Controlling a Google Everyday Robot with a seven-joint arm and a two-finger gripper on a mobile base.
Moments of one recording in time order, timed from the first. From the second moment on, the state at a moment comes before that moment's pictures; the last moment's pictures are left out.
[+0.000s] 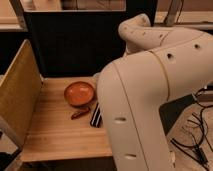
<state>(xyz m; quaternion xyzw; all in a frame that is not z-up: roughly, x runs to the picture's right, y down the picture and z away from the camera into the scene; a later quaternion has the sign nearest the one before) 0.182 -0.146 0.804 -0.05 0.21 0.68 0.70</state>
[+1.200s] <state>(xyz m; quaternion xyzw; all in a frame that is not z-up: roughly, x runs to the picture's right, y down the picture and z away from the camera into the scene) 0.181 -0.147 0.804 -0.05 0.21 0.68 0.70</state>
